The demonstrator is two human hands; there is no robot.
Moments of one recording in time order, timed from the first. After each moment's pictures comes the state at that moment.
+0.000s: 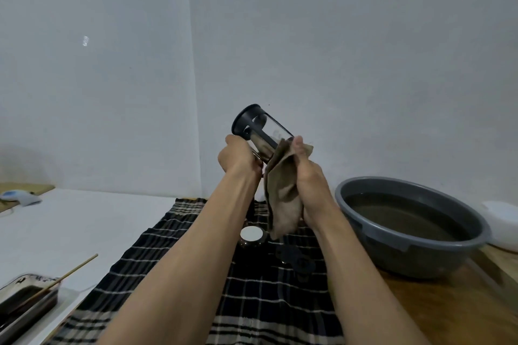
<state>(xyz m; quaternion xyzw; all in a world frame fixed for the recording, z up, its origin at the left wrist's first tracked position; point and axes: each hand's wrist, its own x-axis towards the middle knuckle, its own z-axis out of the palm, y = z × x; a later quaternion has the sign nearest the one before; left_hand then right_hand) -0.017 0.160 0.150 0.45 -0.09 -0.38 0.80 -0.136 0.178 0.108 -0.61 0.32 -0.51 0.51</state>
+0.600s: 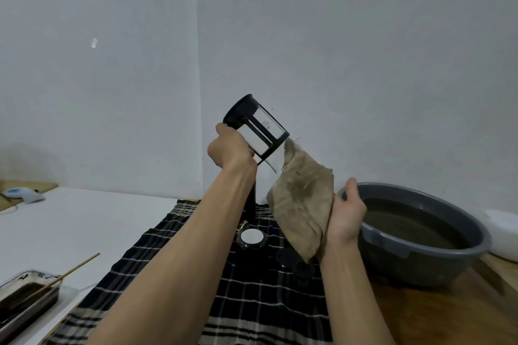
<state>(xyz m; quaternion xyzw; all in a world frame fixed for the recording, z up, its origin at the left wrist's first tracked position) -0.007 0.166 0.166 0.42 -0.09 -0.32 0.84 -0.164 0.198 0.086 -0.30 0.25 -0.62 0.68</state>
